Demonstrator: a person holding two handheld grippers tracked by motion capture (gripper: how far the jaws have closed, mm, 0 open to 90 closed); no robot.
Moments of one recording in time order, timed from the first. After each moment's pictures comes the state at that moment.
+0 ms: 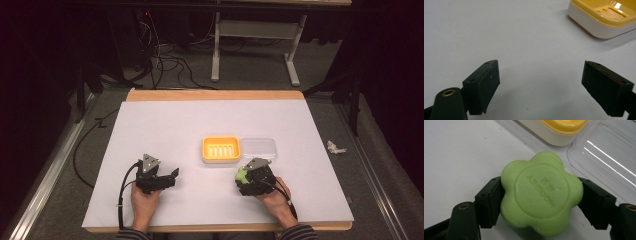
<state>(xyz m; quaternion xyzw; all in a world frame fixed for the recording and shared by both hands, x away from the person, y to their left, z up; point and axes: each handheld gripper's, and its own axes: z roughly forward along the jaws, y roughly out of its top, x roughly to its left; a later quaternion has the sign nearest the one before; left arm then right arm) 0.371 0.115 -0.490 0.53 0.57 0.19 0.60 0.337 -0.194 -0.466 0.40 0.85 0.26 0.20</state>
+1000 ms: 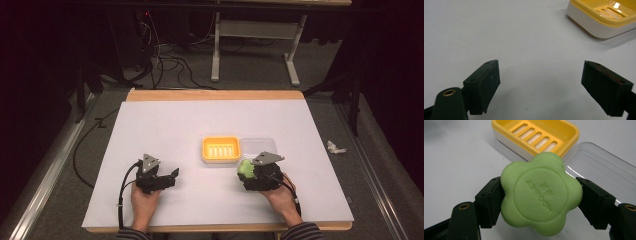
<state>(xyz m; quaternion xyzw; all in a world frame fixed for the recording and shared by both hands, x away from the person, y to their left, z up) 0.371 0.115 -0.490 0.53 0.57 0.19 0.60 0.335 -0.208 -0.436 0.40 0.83 0.33 0.21</state>
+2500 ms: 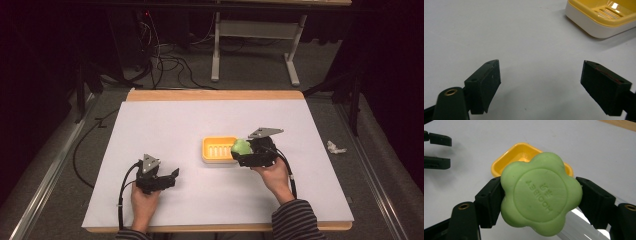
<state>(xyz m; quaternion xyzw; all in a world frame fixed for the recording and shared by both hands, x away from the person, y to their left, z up) 0.370 0.115 -0.490 0.54 0.56 0.19 0.60 0.388 -0.200 -0.402 0.42 0.81 0.38 0.16</state>
